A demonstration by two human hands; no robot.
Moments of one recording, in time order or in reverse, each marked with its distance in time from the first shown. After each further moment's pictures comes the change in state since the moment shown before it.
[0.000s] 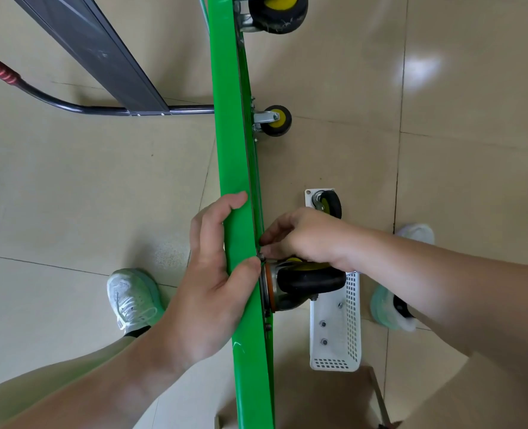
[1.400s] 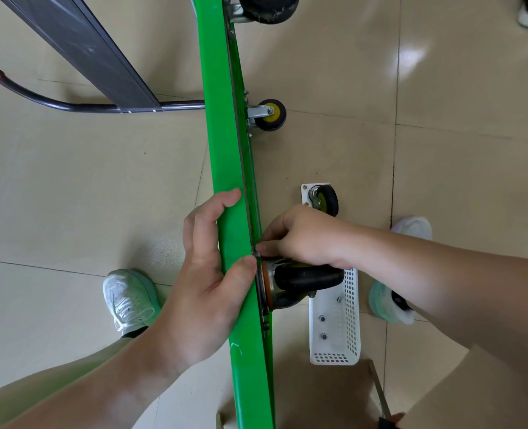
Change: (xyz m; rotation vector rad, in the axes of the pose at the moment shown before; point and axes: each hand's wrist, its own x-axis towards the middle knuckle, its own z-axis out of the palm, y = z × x) left_hand 0.002 -0.007 -0.001 -0.060 -0.019 -0.009; right_hand 0.002 0.002 0.004 -0.126 0.014 -0.058
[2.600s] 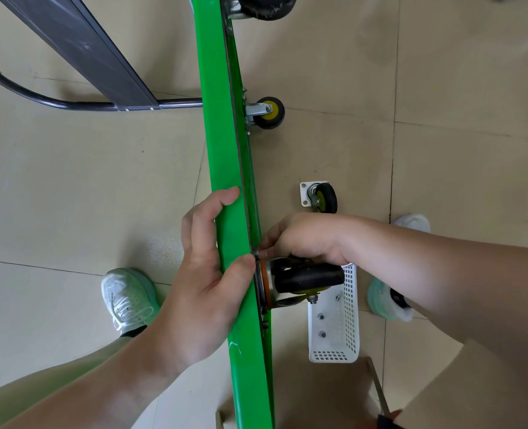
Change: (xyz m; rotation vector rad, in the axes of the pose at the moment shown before) left_hand 0.000 0.000 0.001 -0.003 0.005 0.025; right_hand 0.012 0.006 0.000 0.180 -0.247 0.195
